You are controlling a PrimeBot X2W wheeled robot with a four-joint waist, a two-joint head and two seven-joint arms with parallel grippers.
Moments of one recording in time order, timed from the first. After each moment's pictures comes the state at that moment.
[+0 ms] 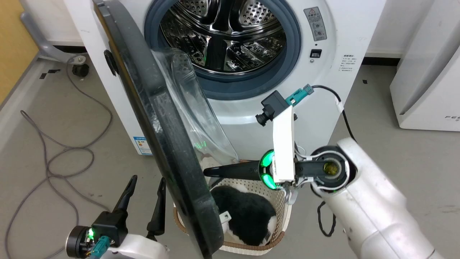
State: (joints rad) left arm -0.03 0.07 -0.03 0.15 -0.08 -0.10 -0.26; right arm -0.73 -0.05 0.53 0.43 1.48 0.13 0.99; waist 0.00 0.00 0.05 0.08
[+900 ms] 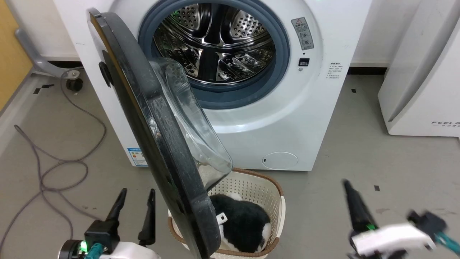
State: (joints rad) left arm 0.00 0.08 -0.01 0.19 -0.10 -0.07 -0.26; right arm -0.10 -0.07 0.13 0.30 1.10 0.13 -0.09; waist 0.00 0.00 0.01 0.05
